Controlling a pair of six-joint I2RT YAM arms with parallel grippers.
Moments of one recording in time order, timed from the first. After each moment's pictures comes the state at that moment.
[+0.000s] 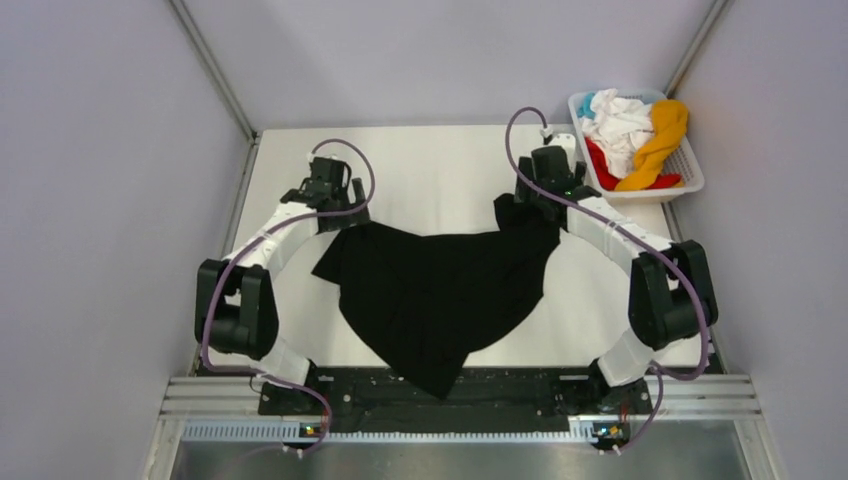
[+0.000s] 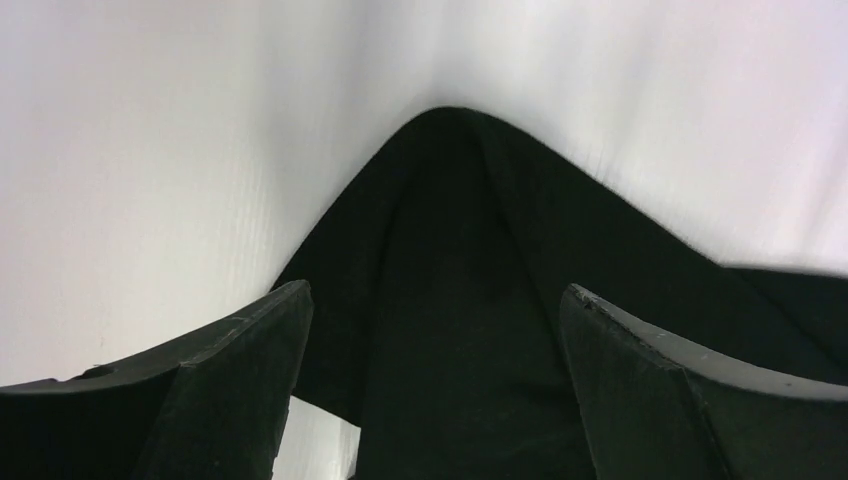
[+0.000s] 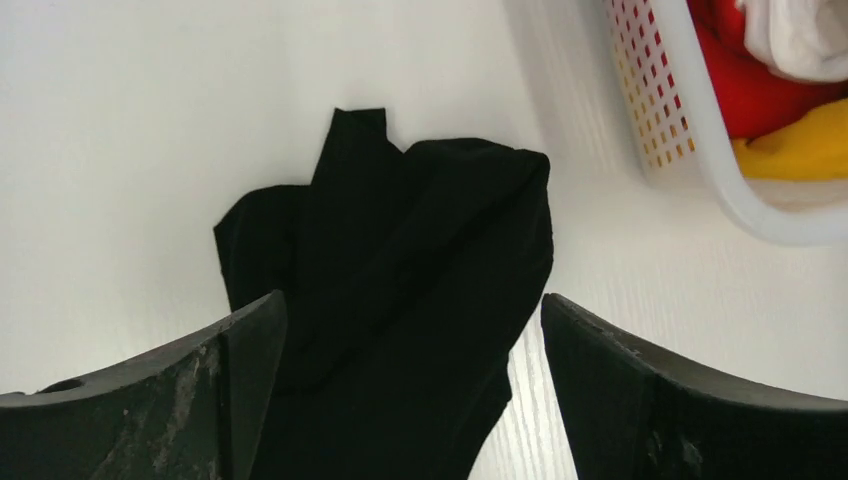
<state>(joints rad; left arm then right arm) -0.22 1.58 1.13 -0.48 -0.17 -0.38 0.34 1.62 1.13 -0.19 0.46 0.27</state>
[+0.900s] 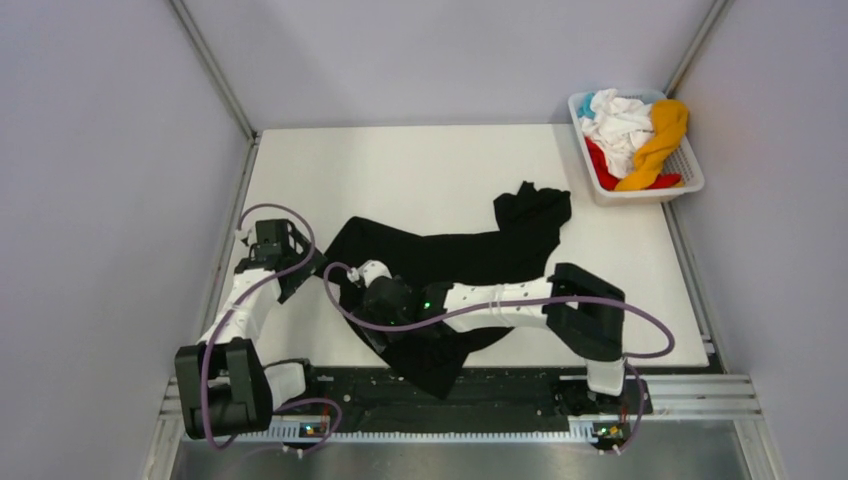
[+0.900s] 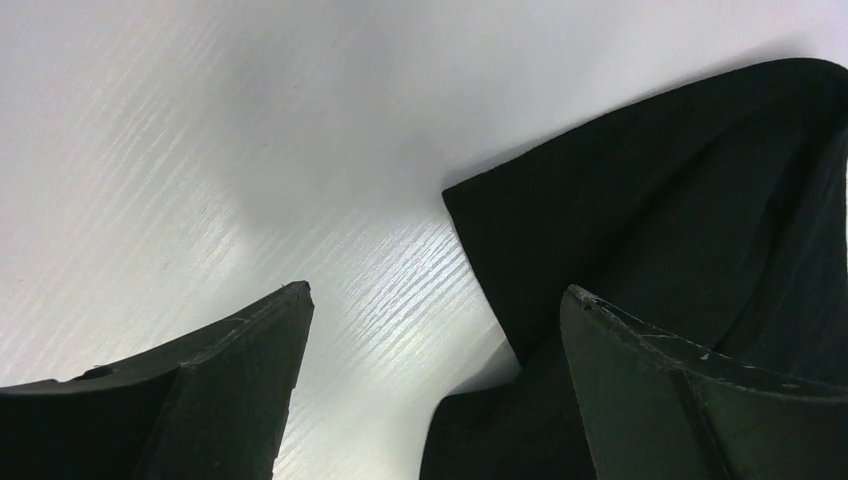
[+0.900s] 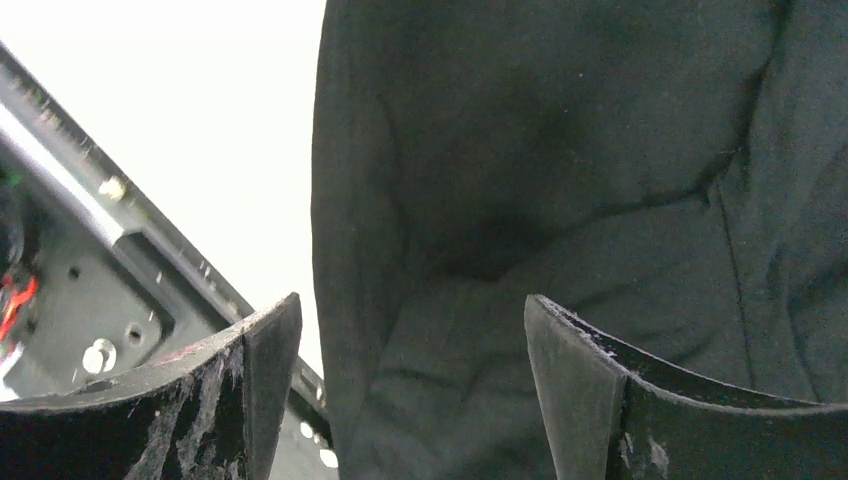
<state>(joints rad) 0.11 1.17 0.66 -0.48 -0.11 -0.68 1.28 1.86 1.25 -0.26 0.15 0.42</state>
